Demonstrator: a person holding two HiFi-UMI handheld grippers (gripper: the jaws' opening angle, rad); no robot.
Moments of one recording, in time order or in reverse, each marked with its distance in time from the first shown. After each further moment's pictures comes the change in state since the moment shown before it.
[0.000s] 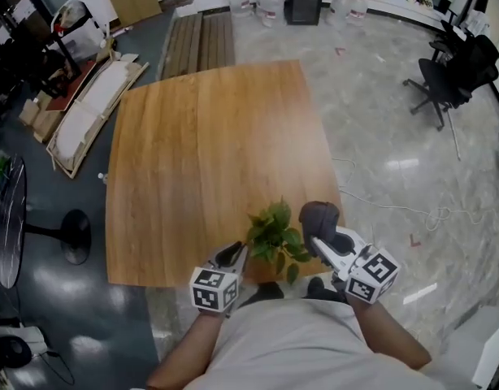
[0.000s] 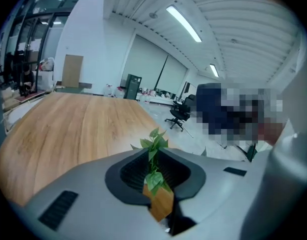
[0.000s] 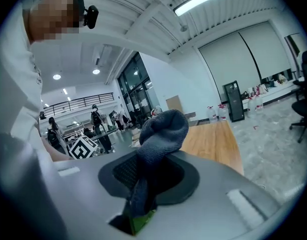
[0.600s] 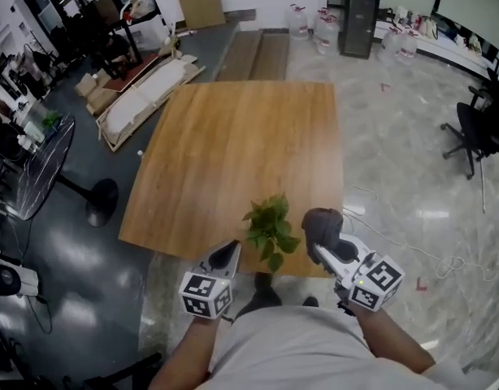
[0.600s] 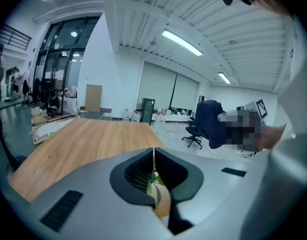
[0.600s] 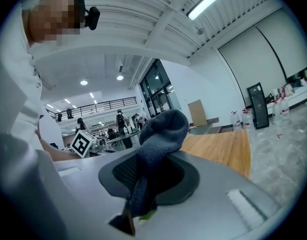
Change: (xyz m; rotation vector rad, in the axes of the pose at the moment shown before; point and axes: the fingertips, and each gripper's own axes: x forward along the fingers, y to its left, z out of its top) left arm -0.103 -0.124 0.015 0.010 -0.265 0.255; right arm -0.120 0.040 0.019 -0.093 -0.041 0.269
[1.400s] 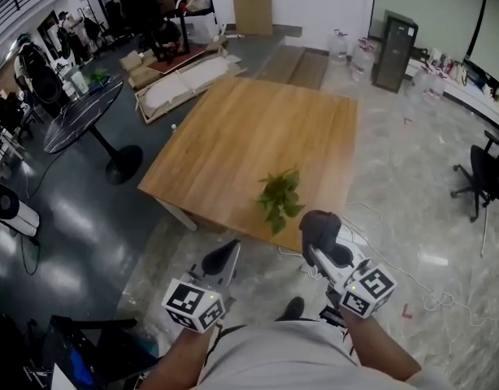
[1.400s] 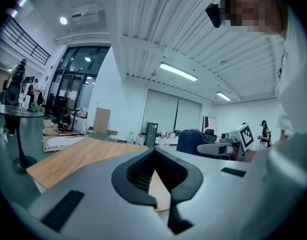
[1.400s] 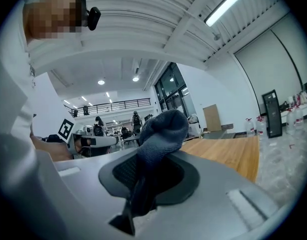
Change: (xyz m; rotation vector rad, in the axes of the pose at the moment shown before) left arm -0.201 -0.148 0.000 -0.017 -0.314 0.088; right arm -0.114 0.136 -0.023 -0.101 -0.021 0.141
